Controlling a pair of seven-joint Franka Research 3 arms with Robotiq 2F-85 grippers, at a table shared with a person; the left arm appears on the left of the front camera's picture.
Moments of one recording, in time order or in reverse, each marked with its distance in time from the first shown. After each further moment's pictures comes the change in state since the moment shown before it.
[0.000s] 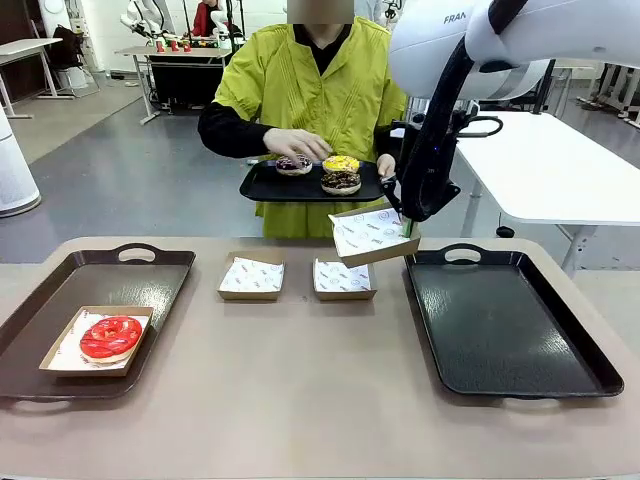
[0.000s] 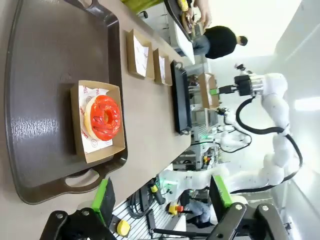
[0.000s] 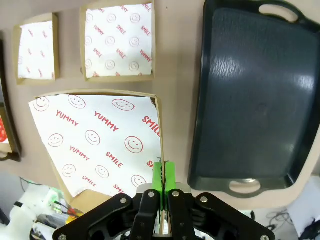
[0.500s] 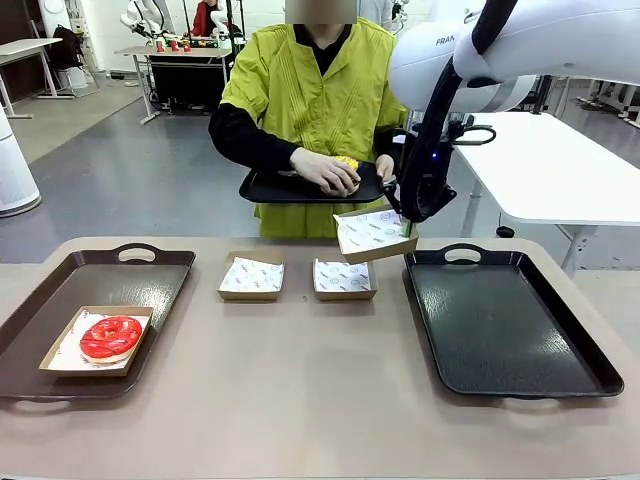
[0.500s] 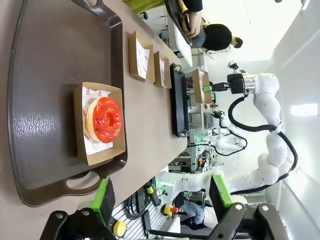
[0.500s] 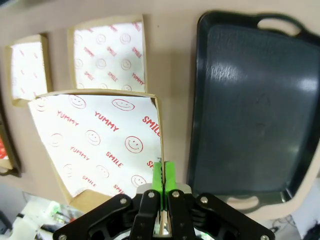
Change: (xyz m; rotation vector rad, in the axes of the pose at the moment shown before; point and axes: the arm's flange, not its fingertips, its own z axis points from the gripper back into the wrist) left arm 0.006 0.008 -0.002 -0.006 0.000 0.033; right arm 0.031 -0.011 -0.018 0.003 -0.007 -0.023
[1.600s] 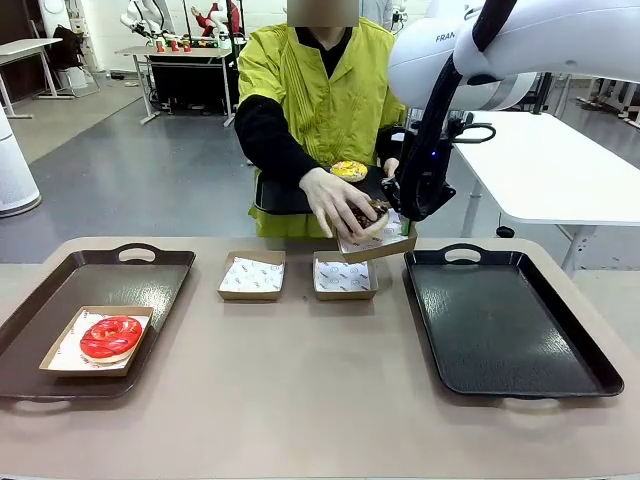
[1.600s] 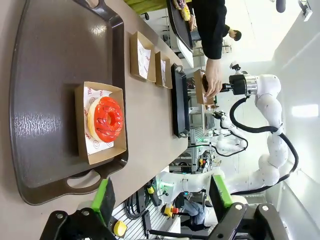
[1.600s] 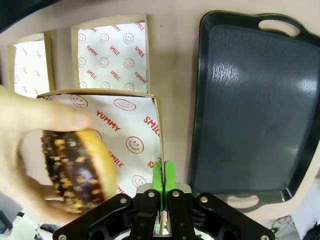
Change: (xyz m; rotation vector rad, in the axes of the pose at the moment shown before) left arm -0.001 0.000 0.002 0.005 -0.003 0.002; right arm -0.003 0.003 0.004 0.001 -0.004 0.005
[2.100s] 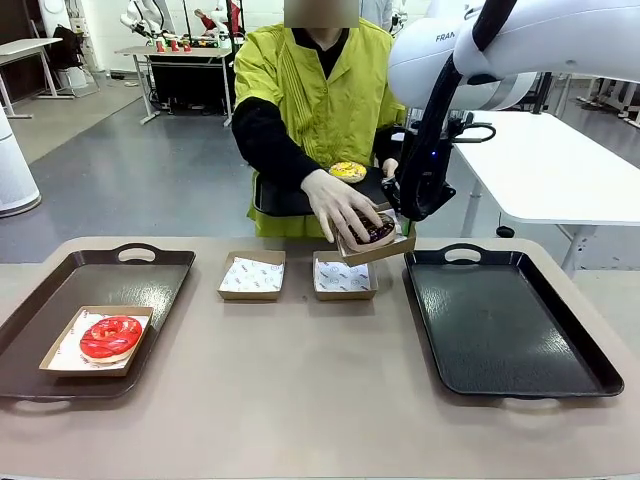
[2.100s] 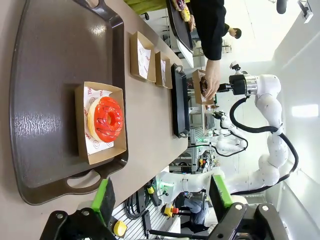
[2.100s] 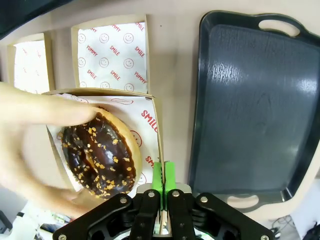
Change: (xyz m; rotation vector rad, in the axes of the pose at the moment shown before) left arm 0.000 0.000 0.000 0.000 0.000 0.000; right arm 0.000 0.000 0.000 0.000 0.000 0.000
